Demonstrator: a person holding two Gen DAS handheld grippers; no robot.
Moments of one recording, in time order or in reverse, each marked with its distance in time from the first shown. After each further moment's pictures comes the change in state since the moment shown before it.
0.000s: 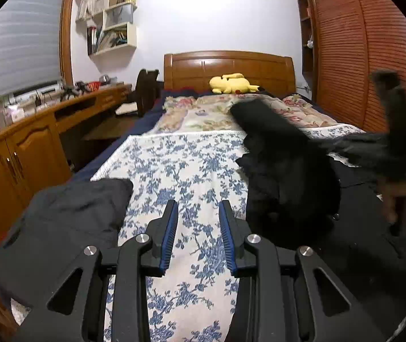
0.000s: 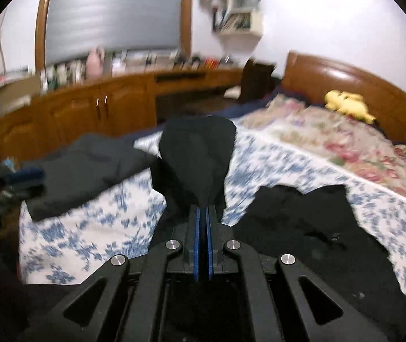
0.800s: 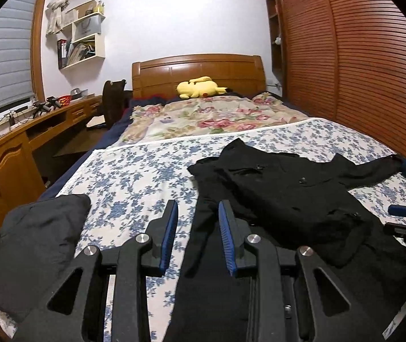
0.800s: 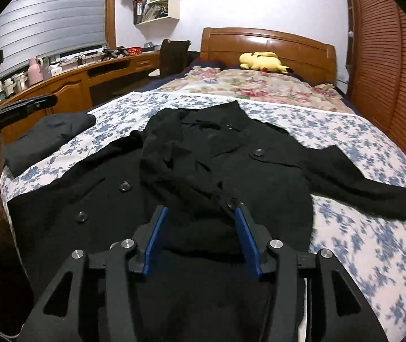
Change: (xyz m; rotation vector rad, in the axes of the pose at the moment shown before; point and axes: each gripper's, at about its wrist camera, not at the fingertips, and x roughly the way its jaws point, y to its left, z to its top) left arm -0.003 -0.079 0.012 0.071 -0.011 -0.122; right arm -0.175 -0.016 -0.172 0.190 0.142 -0.297
